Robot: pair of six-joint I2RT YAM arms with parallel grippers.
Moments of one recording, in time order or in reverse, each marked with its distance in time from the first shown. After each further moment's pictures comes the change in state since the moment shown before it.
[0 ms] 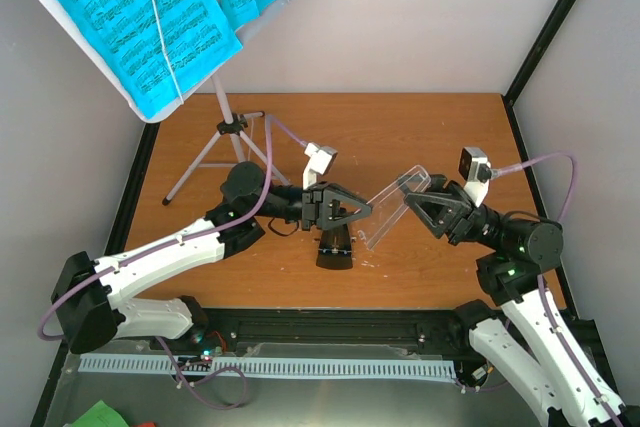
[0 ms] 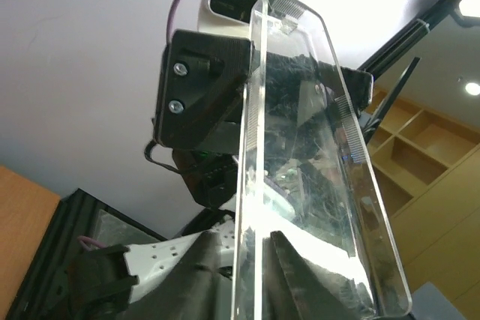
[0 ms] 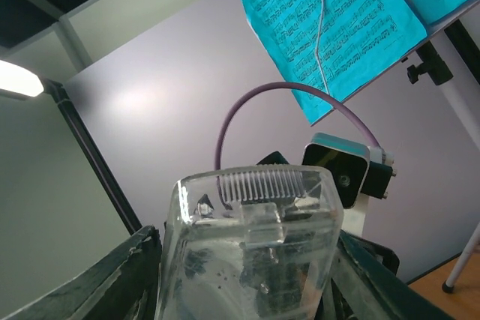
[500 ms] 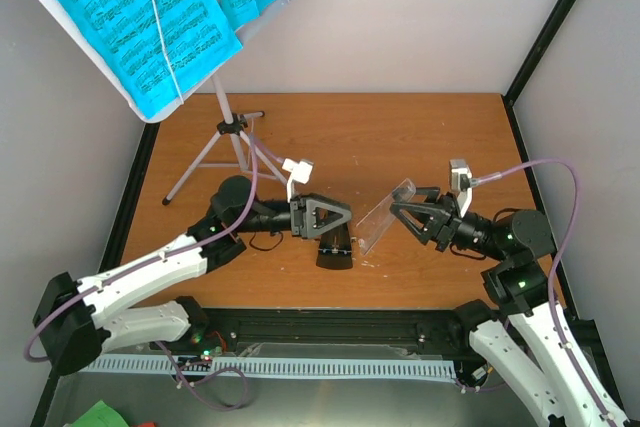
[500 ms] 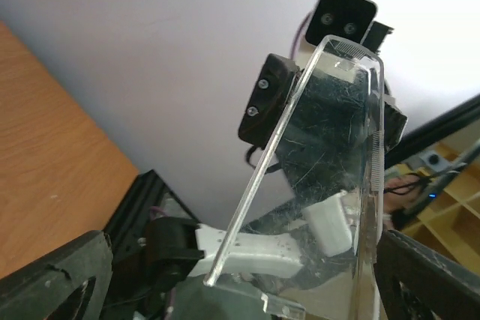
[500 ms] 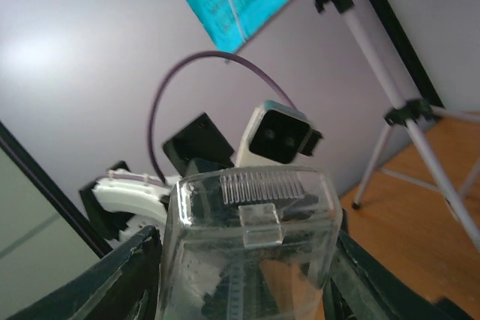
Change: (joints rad) left arm 0.051 -0.125 -0.163 -0.139 -0.142 -0.002; right arm 0.005 -0.082 0.027 -0.474 0.028 -0.314
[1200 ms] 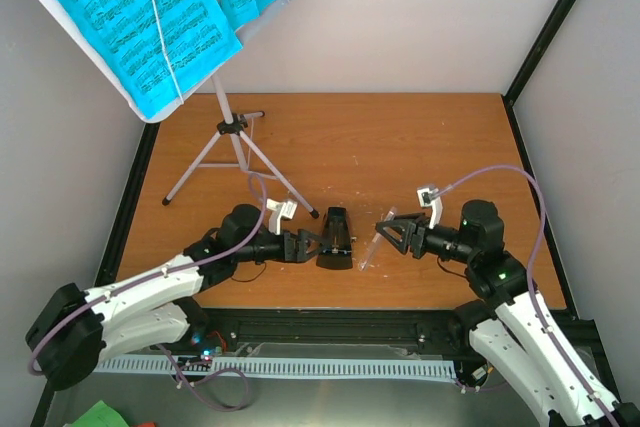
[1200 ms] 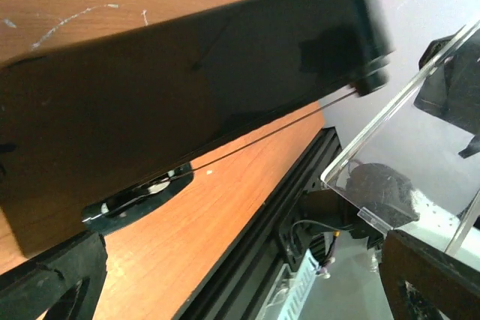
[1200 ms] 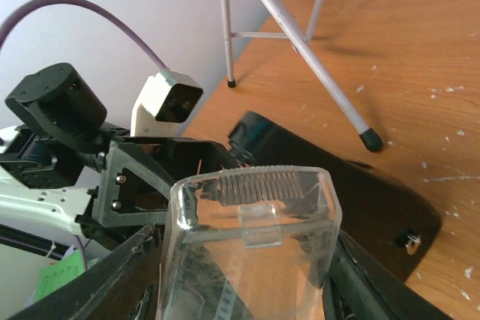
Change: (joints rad) left arm 0.077 -0.120 -0.326 -0.338 -0.214 0.159; right arm 0.001 0.036 -0.134 -0.452 0.136 -0.290
